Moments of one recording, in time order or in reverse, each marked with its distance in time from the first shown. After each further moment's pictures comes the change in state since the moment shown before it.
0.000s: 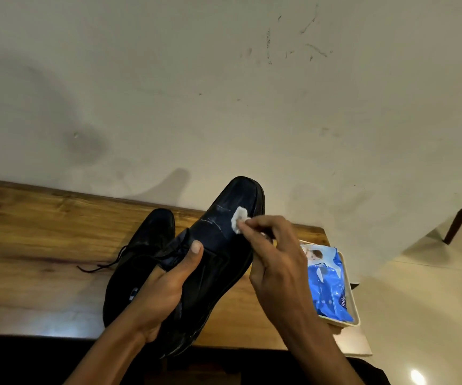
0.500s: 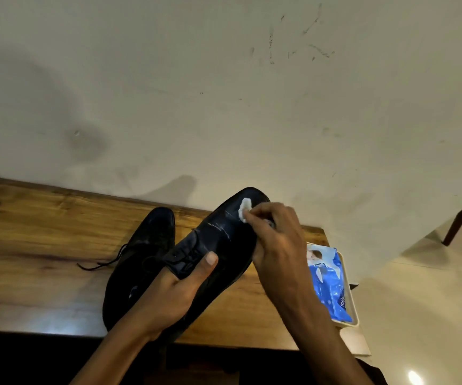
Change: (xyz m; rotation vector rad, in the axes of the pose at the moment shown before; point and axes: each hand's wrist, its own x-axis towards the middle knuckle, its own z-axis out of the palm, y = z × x) left_hand 0.002 -0.009 0.002 0.302 -0.041 0.050; right_hand 0.013 0.016 0.008 -0.148 -0.039 0.016
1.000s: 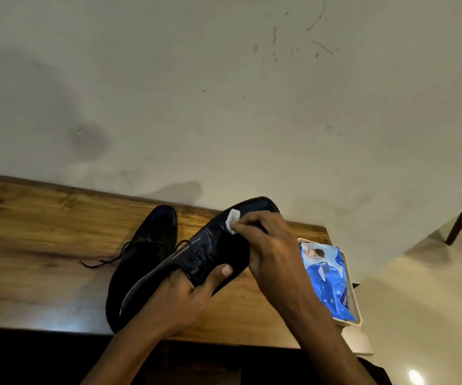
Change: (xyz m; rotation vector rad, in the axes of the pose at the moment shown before) left_hand 0.003 -0.021 0.000 0.493 0.055 -0.027; right_hand -0.005 0.000 0.006 0.095 -0.121 -0.051
